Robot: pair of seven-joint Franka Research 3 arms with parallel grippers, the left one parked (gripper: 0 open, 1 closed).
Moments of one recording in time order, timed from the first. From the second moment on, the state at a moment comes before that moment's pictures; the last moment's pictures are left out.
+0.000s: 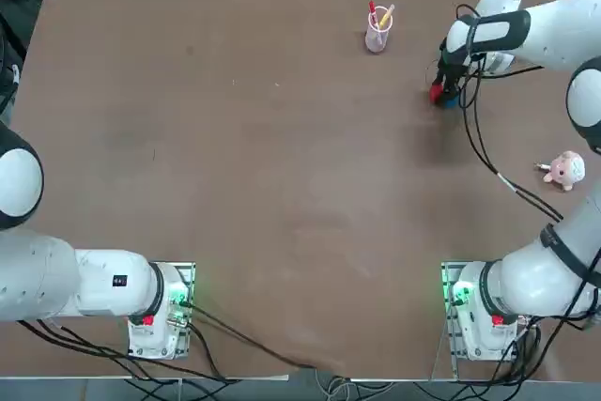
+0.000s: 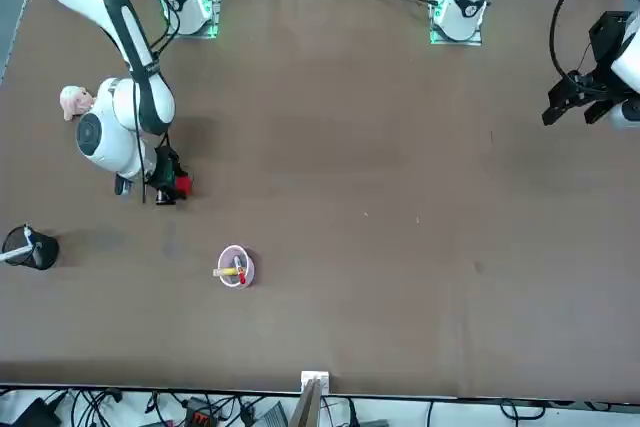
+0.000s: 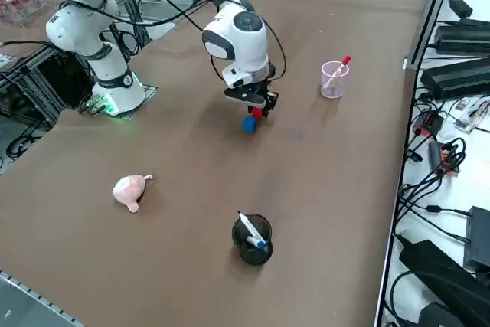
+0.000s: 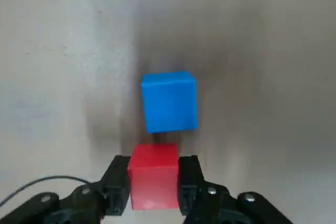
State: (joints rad) arm 0.06 0.40 0.02 -2.19 0.24 2.52 1.43
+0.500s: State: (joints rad) arm 0.04 0.40 0.02 -2.20 0.24 2.51 1.43
